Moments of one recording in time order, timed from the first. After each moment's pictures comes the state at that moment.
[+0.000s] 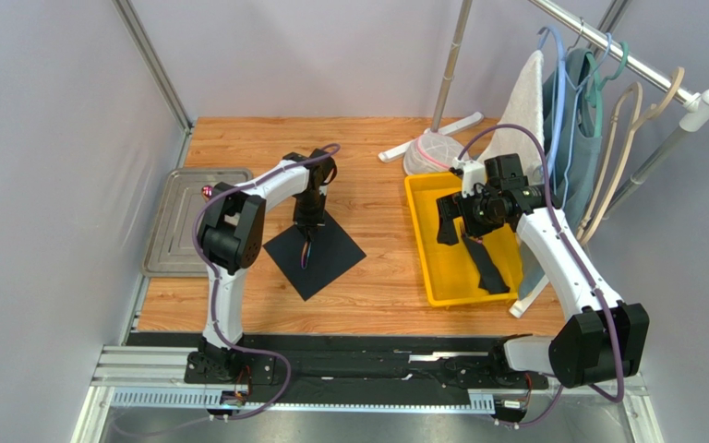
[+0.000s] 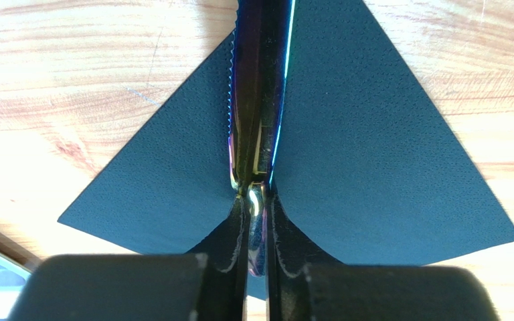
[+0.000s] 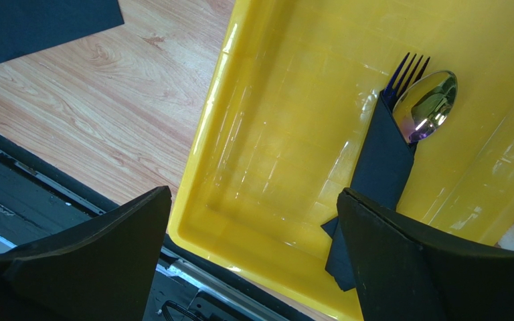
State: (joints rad) left arm -0.44 2.12 1.61 -0.99 -0.05 -0.34; right arm 0.18 1.30 1.16 -0.90 -0.33 -0.15
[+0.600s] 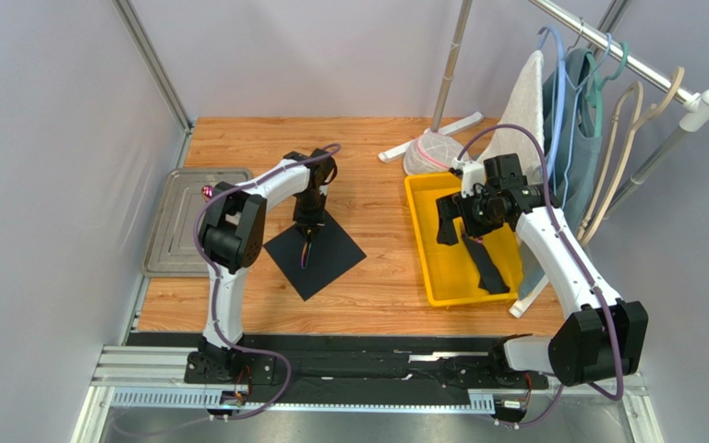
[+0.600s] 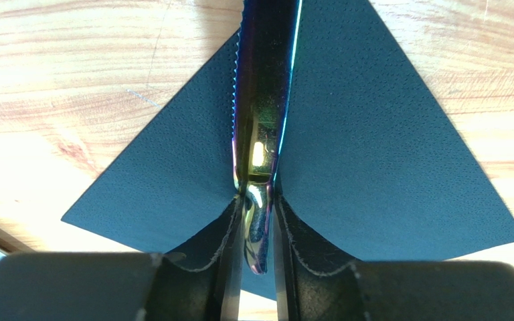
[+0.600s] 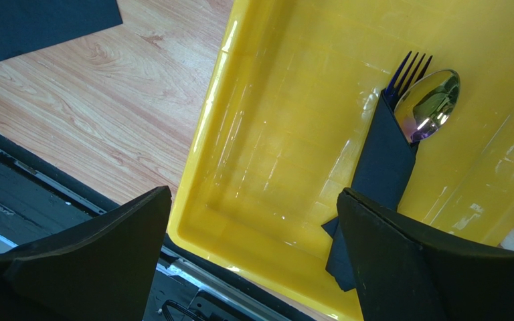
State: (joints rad) left arm -0.44 2.14 1.63 -1.01 -0.05 -0.33; right arm 0.18 1.30 1.16 -0.90 -0.33 -0.15
